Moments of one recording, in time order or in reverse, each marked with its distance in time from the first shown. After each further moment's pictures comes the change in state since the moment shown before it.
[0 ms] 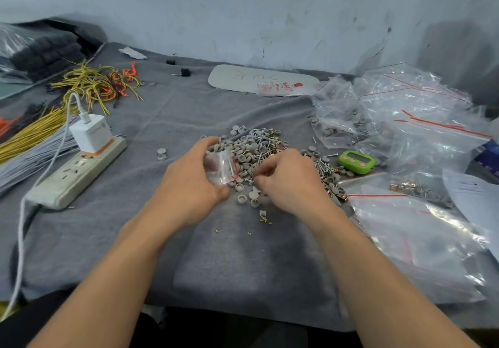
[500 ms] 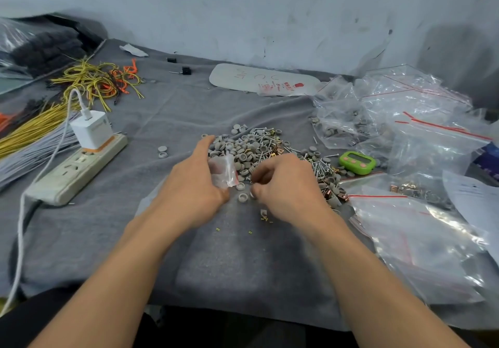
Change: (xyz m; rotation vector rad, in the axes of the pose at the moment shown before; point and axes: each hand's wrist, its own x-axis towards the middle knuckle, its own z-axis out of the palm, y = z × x) left_hand -0.005 0.005 0.002 0.067 -0.032 -0.084; right_hand -0.012 -0.003 0.004 -0.009 -0.030 -0.028
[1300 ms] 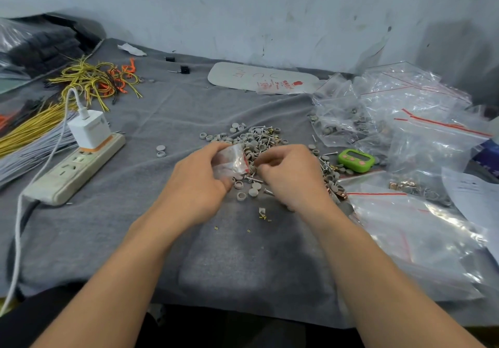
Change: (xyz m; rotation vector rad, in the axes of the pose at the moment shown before) left_hand 0.002 0.006 0.003 -0.036 0.056 0.130; right_hand 0.010 0.001 -0.004 0.239 0.076 0.110
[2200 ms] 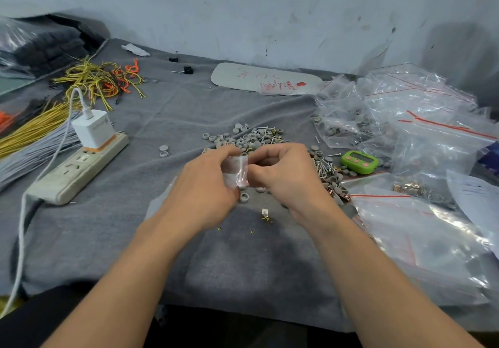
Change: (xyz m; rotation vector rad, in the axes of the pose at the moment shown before) left_hand -0.009 0.009 0.003 0.073 0.004 -0.009; right_hand -0.006 -0.010 0.006 0.483 -0.147 -0.066
